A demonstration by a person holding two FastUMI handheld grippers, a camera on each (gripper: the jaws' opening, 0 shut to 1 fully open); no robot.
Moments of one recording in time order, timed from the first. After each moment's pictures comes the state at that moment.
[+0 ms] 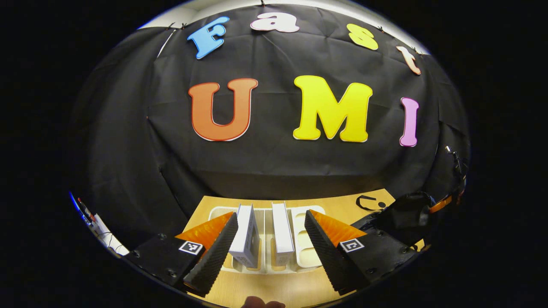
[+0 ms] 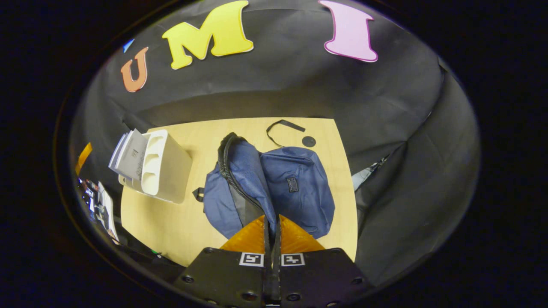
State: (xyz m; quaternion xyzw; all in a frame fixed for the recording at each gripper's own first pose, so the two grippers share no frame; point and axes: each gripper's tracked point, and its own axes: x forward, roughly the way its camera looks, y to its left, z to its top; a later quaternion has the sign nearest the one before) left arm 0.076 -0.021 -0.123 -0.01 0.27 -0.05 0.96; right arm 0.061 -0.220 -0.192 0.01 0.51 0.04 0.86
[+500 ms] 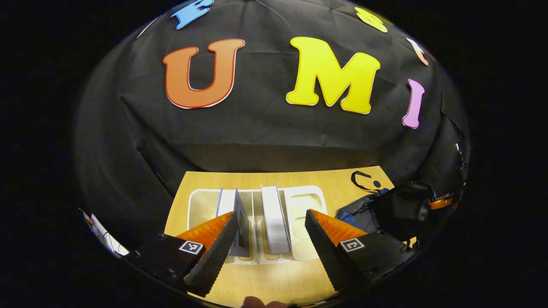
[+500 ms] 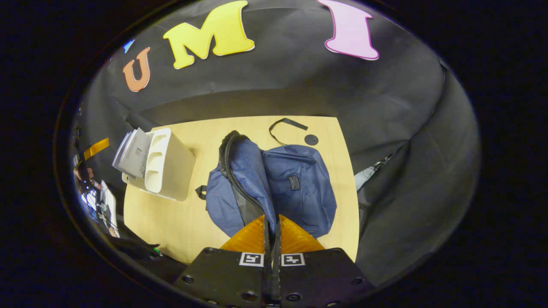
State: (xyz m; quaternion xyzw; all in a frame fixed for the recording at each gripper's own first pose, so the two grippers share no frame) left arm 0.115 -0.038 -0.175 -0.02 0.40 -0.10 0.91; right arm 0.059 -0.226 -0.194 0.01 0.51 0.05 0.86
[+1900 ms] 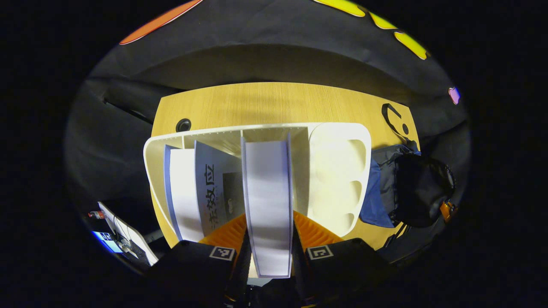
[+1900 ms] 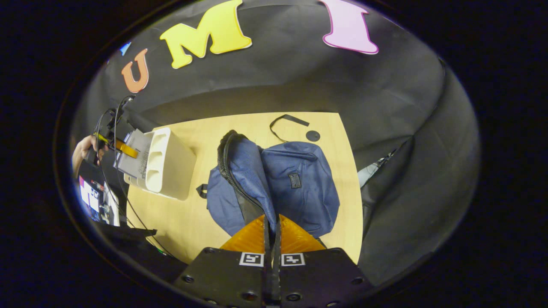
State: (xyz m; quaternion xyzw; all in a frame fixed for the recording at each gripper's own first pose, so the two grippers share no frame) left arm 0.107 -0.042 -0.292 0.00 0.70 -0.08 0.71; right arm 0.059 -0.227 -0.208 0.03 0.52 0.06 0.85
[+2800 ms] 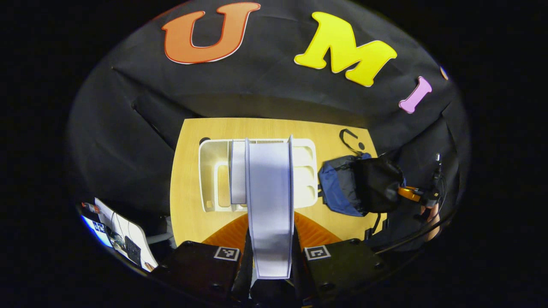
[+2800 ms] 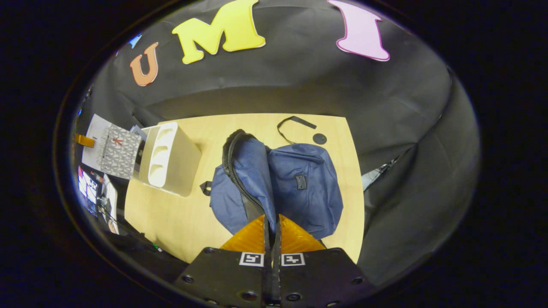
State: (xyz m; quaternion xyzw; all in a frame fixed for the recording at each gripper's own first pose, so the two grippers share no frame) left arm 0.043 -0.001 -0.102 -0.08 0.57 -0.14 0.80; right arm 0.059 -0.218 -0.203 0.01 0.51 0.07 0.86
